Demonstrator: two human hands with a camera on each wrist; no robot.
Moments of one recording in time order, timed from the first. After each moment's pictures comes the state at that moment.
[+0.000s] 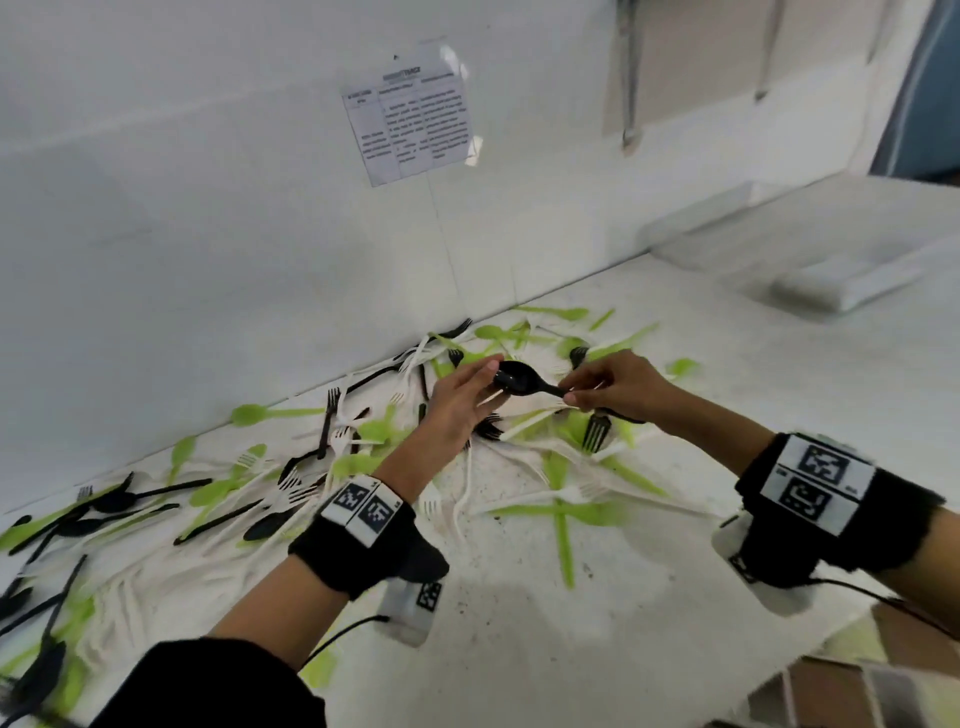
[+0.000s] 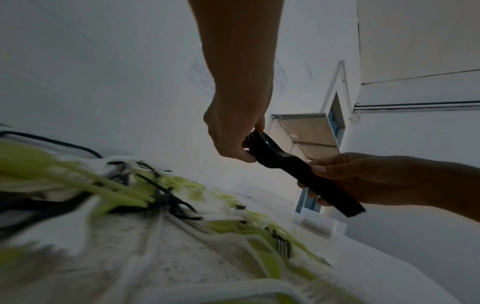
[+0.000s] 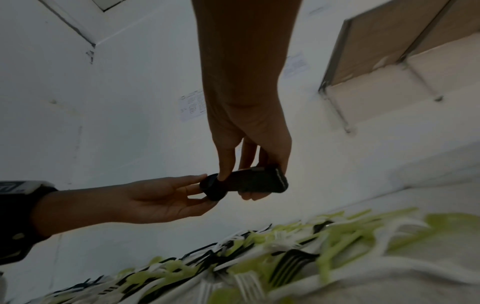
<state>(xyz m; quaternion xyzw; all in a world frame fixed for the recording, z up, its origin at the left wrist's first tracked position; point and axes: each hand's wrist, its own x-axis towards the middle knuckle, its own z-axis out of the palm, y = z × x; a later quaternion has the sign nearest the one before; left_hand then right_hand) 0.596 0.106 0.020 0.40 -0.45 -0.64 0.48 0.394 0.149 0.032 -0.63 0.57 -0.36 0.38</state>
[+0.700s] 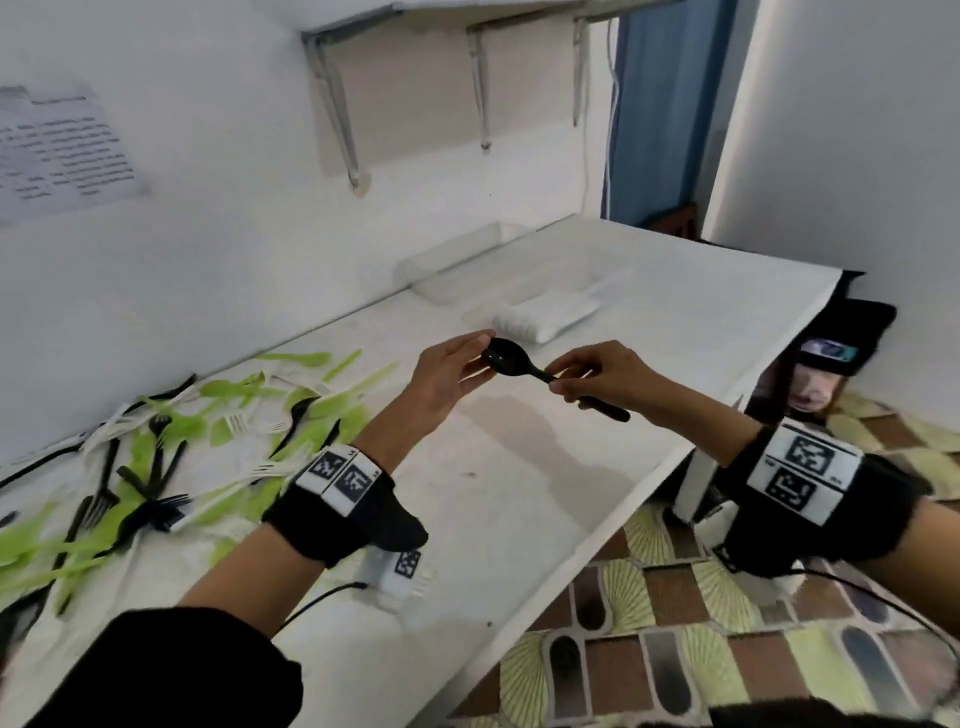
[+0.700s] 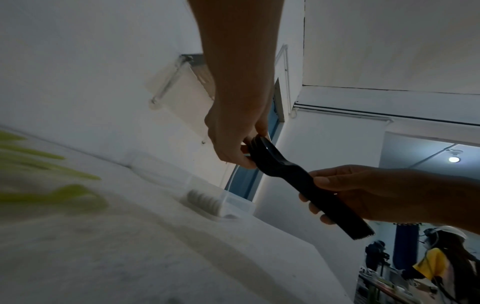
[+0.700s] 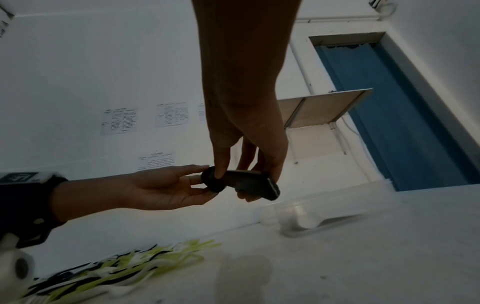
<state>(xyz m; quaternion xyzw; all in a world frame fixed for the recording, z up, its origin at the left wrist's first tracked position) 0.263 0.114 0.028 0.31 -0.51 -0.70 0.39 0.088 0.225 0.043 -0.54 0.67 -0.39 0.33</state>
